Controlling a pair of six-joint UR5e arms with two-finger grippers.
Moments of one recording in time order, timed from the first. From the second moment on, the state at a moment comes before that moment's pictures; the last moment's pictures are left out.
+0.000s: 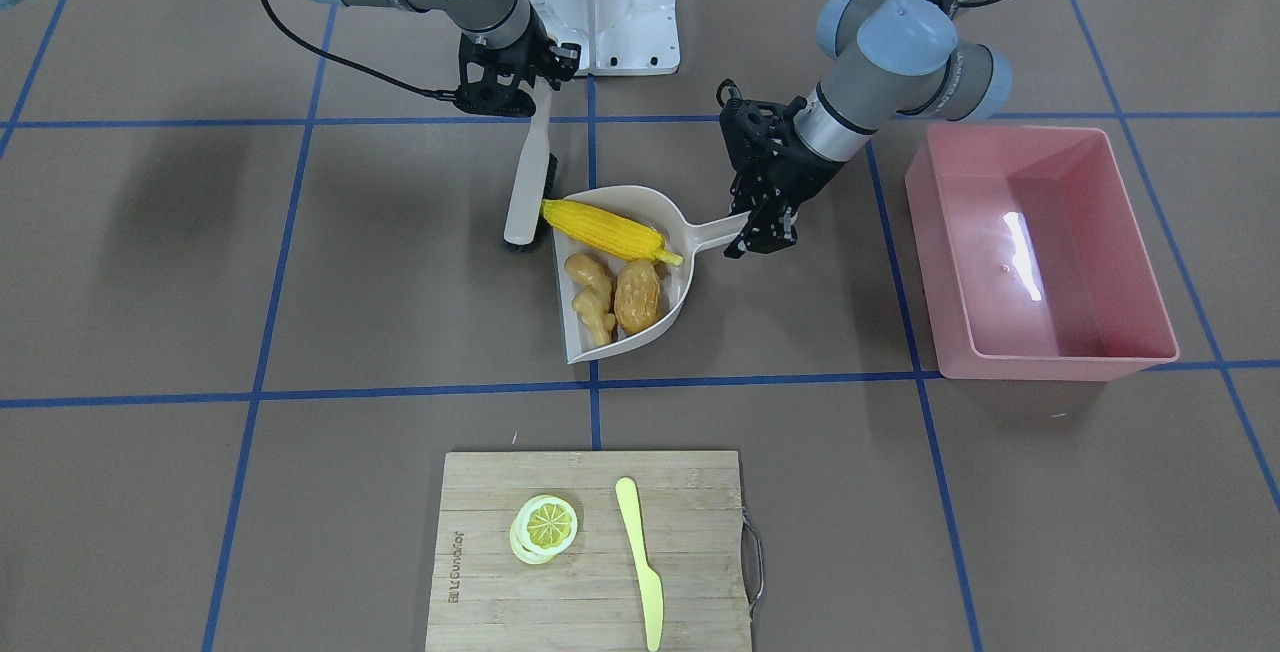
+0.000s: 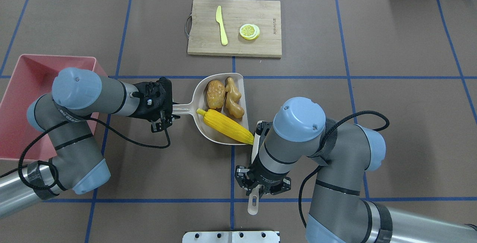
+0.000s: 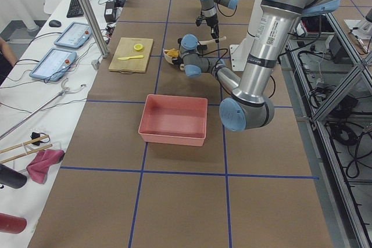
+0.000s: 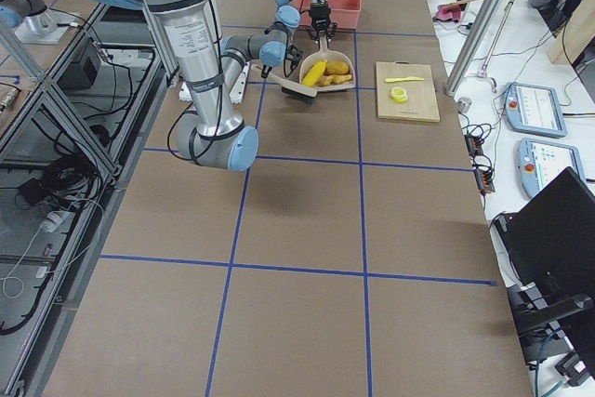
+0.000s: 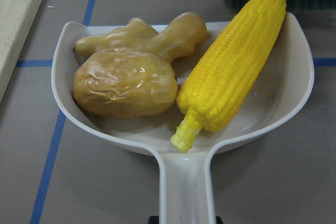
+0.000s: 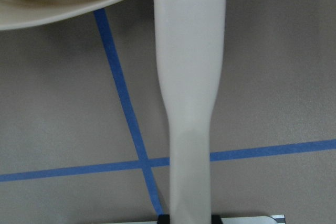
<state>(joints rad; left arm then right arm) -0.60 -1.94 -1.68 -2.32 -1.93 0.19 0.37 -1.05 1.88 -1.52 2.21 1.57</state>
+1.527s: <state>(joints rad) -0.64 -1.92 -1.68 -2.54 -1.94 0.02 0.61 -1.20 2.09 -1.65 2.34 1.46</state>
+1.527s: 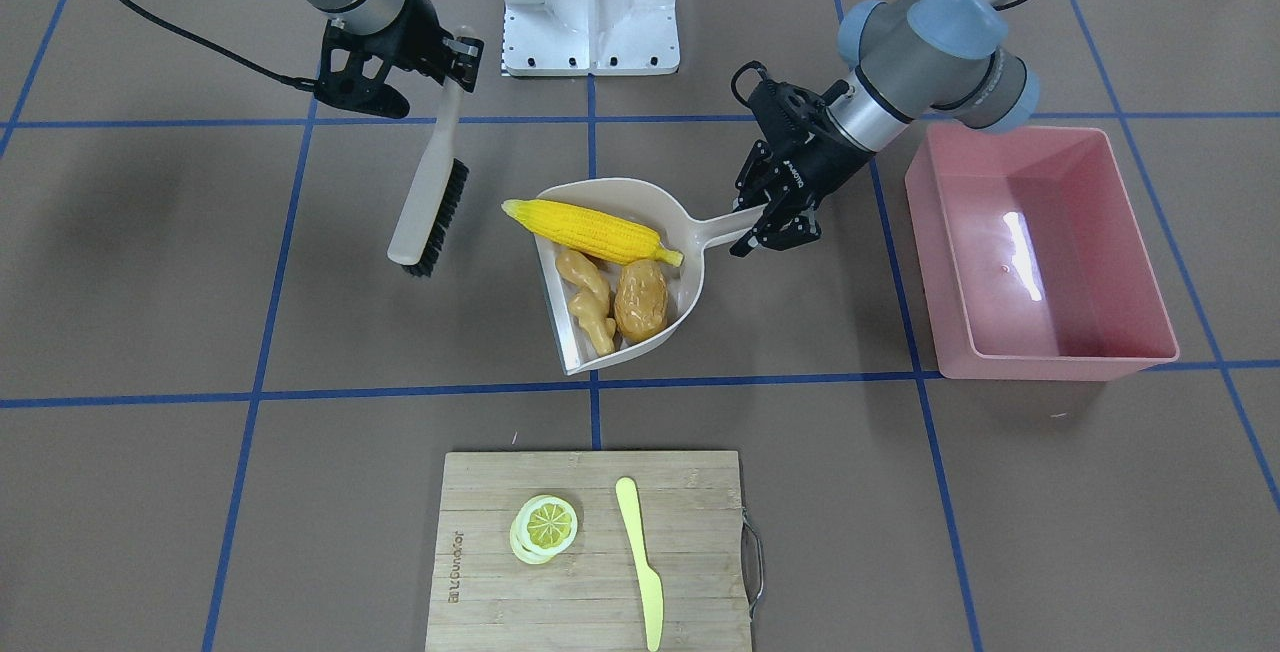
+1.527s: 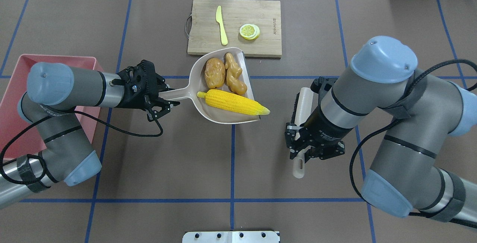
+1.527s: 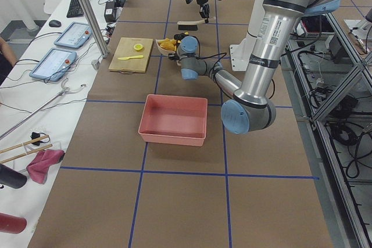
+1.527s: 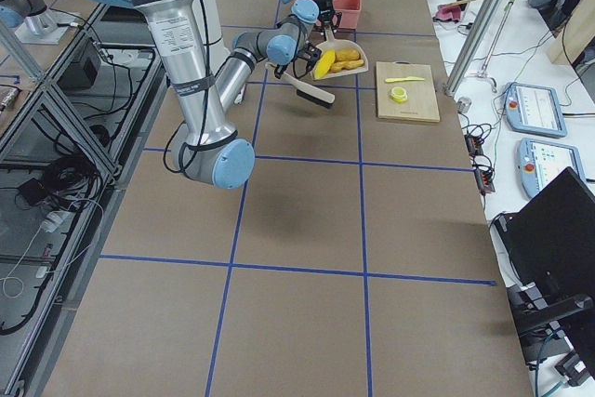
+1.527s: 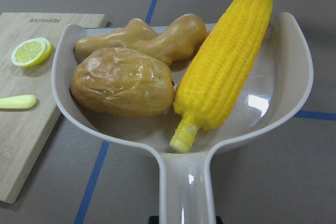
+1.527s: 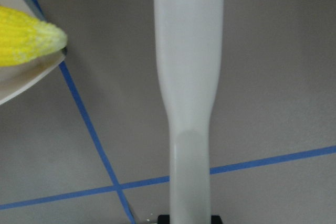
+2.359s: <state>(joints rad) -0.77 -1.84 -1.73 -2.70 -1.94 -0.10 0.85 -1.41 2.15 -1.80 2.35 0.85</state>
